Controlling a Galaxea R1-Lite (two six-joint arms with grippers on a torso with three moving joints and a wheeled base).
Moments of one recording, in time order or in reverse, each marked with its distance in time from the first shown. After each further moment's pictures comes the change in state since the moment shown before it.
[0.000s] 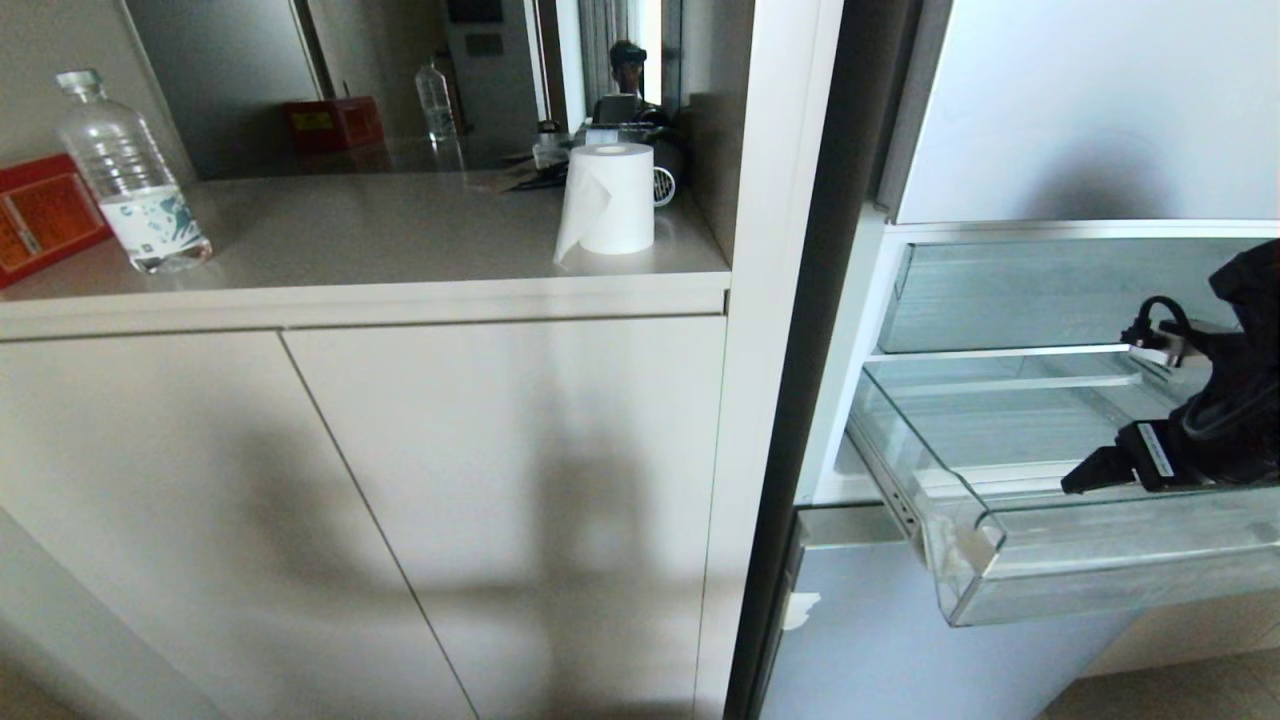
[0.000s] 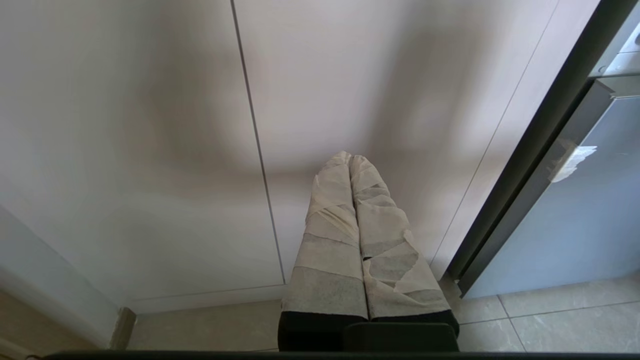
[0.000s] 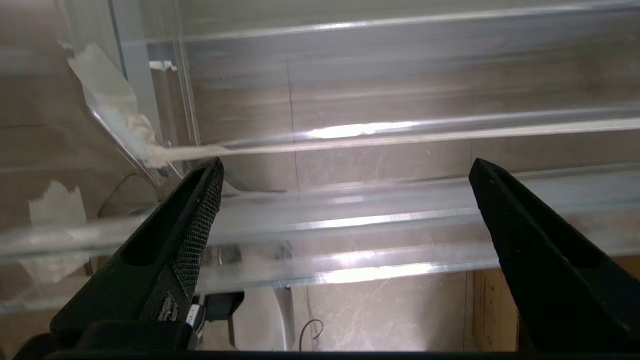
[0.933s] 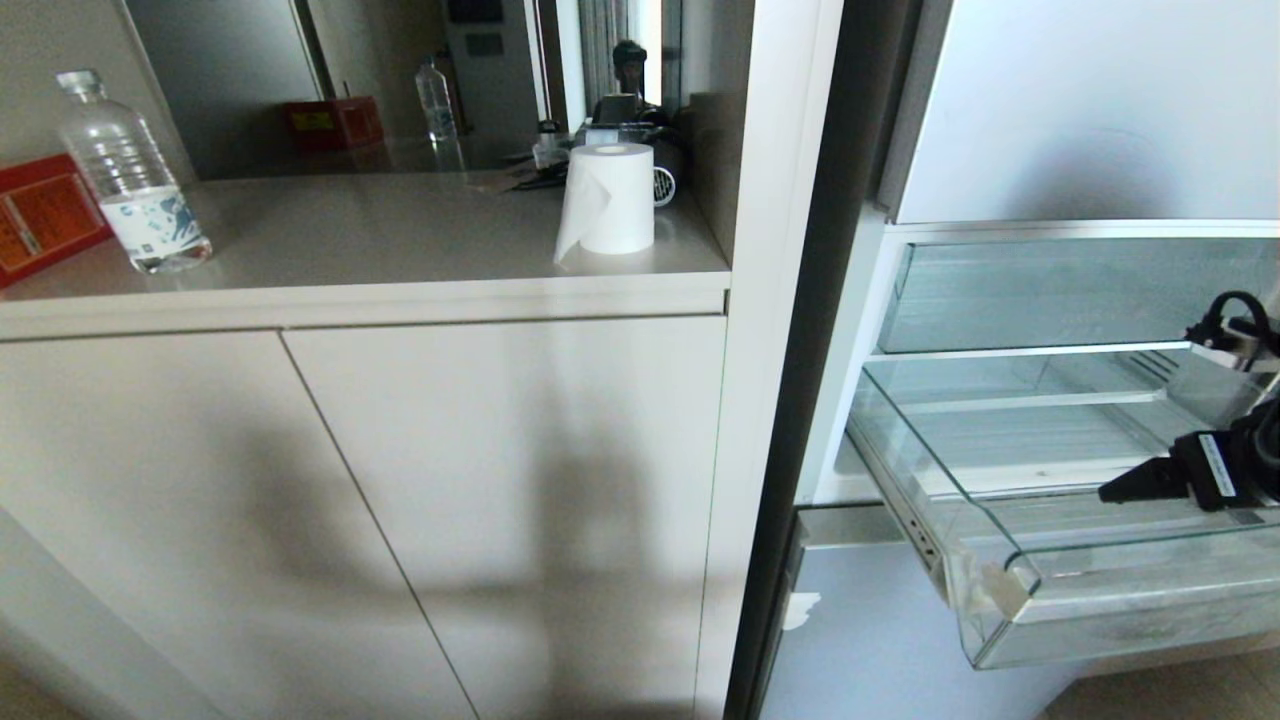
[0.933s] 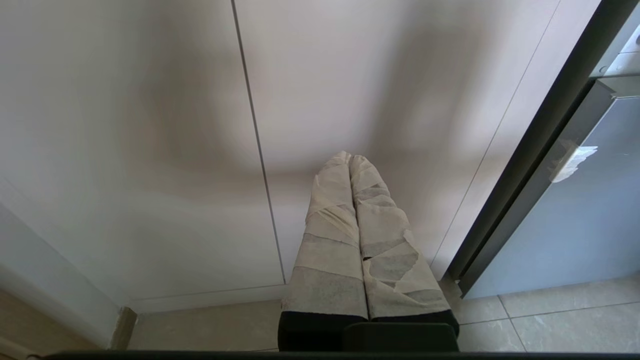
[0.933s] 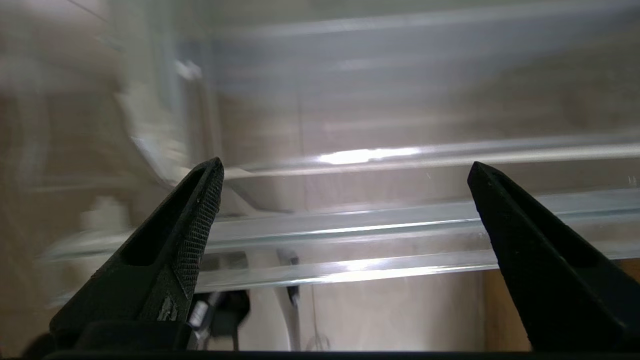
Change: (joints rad) left arm 0.000 0.000 0.000 0.000 0.000 0.000; right arm -0.036 -0.165 0.124 -0.050 0.059 -0.013
